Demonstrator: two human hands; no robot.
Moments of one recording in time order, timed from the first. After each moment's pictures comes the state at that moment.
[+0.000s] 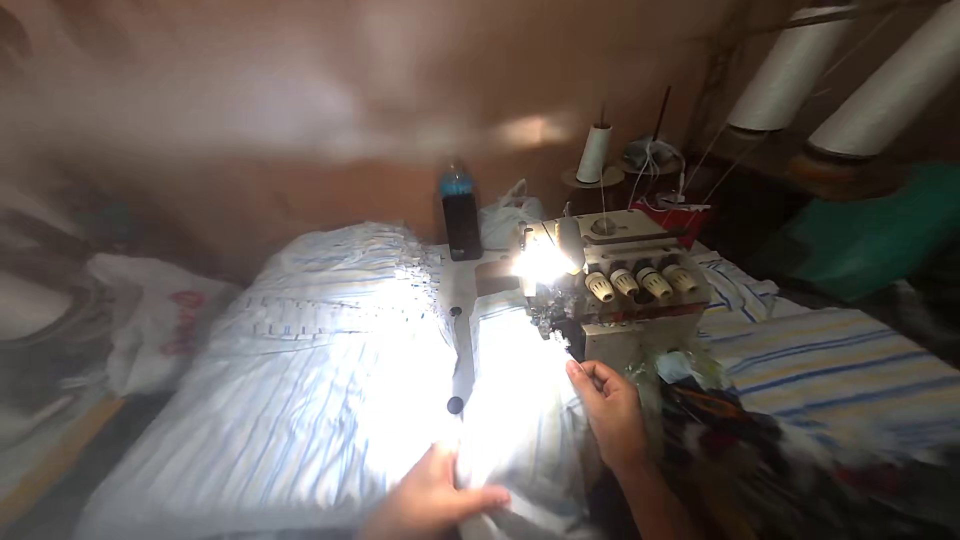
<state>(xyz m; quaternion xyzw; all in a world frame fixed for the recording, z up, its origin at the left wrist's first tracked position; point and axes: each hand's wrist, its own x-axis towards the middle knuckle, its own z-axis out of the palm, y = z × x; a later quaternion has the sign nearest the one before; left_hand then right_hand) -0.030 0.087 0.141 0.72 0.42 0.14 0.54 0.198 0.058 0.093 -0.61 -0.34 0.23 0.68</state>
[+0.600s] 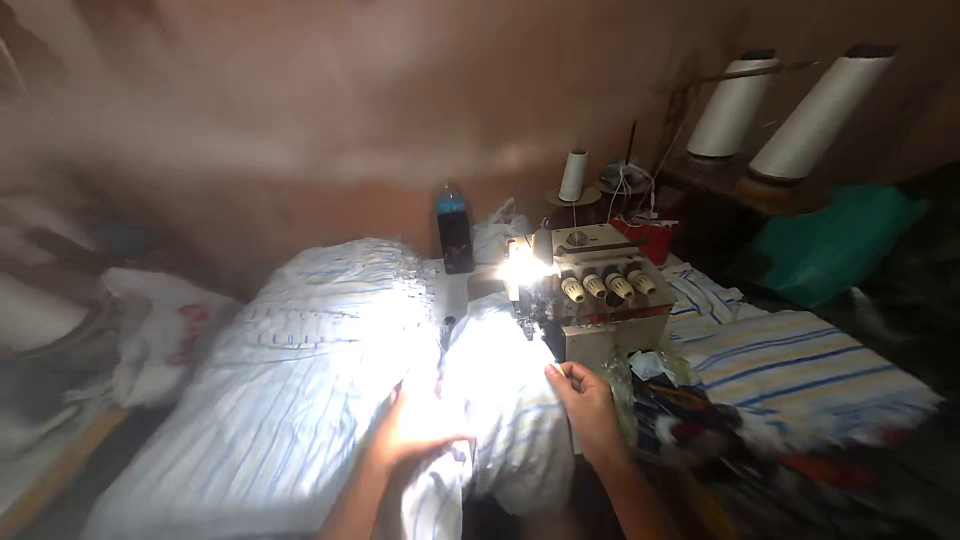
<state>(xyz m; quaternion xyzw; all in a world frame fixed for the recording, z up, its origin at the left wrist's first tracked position) -0.030 0.149 0.139 0.81 0.53 0.02 0.25 0.195 0.049 0.100 -0.62 -0.33 0.28 0.66</state>
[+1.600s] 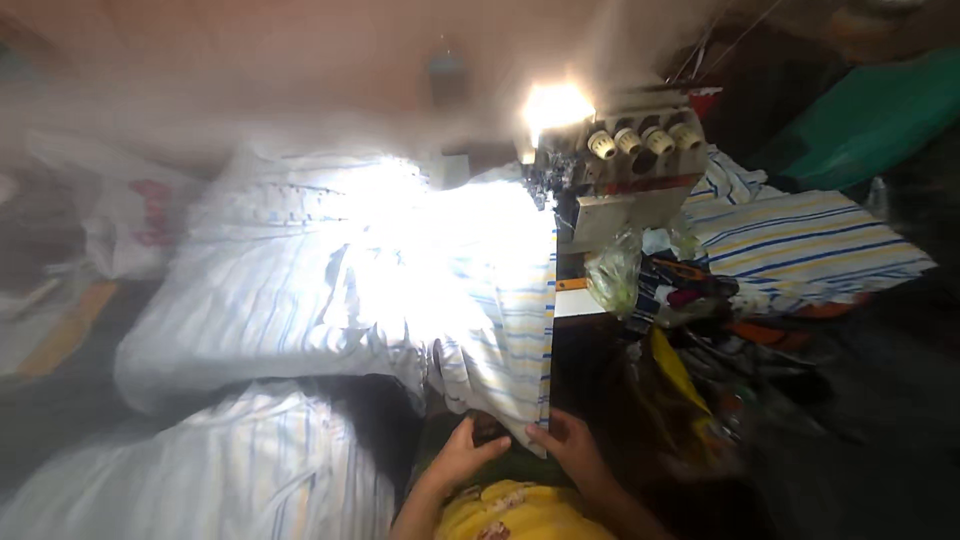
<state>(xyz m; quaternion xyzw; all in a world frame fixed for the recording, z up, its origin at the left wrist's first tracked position) -0.072 -0.025 -0.043 0.55 0.44 0.10 0.70 0.114 -0.112 -0.033 -0.63 -0.28 0.52 0.51</state>
